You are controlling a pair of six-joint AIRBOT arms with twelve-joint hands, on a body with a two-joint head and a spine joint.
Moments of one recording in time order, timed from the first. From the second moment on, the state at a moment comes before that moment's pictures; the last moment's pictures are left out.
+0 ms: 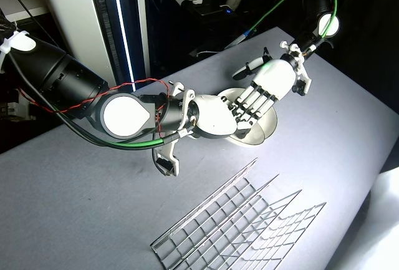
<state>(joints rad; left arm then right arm) 0.50 -1.30 1.66 1.67 -0.99 -0.09 -0.52 -1.15 1.27 -1.02 0.60 -0.29</state>
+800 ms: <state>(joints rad) 0.50 -1.30 1.66 1.67 -1.00 -0.09 -0.52 -1.15 1.28 -1.00 0.66 -0.30</state>
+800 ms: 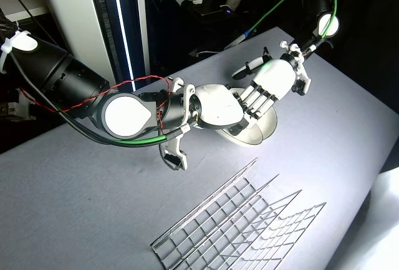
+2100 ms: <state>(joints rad) 0.32 -0.91 1.58 1.69 -1.02 -0.28 -0.33 -1.02 1.09 -0.76 0.58 -0.27</state>
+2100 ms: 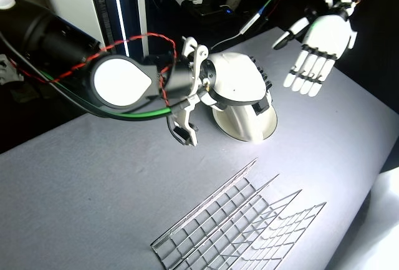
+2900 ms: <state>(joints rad) 0.32 -0.85 1.45 1.69 -0.94 -0.30 -0.12 -0.95 1.01 -0.37 0.35 -0.26</state>
